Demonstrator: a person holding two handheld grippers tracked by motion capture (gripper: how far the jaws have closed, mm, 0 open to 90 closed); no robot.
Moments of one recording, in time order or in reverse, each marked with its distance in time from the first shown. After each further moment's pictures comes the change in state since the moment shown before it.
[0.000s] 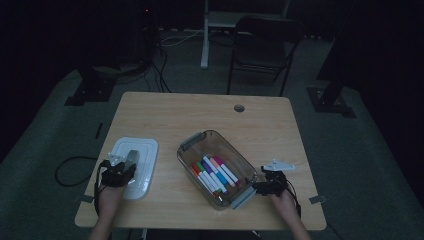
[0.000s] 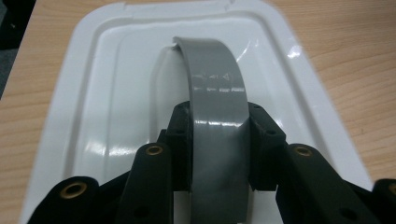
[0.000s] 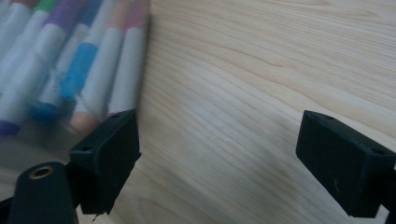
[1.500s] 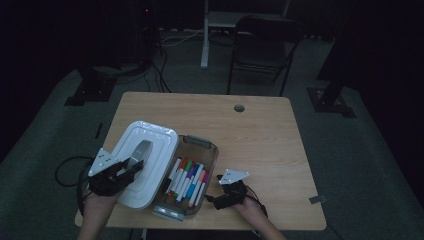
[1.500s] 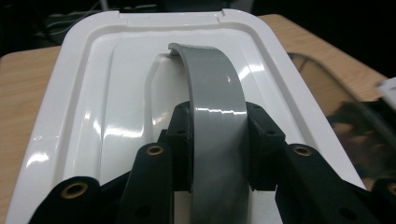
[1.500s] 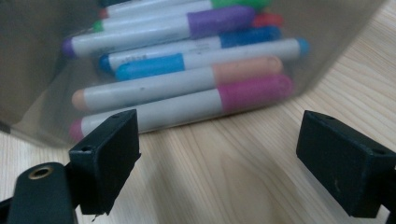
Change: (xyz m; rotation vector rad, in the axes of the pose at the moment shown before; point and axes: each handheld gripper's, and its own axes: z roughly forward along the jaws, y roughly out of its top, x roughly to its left) left arm -0.054 0.058 -0.142 -0.220 -0.323 0.147; right arm 0.113 0.026 0.055 0.000 0.284 -0.281
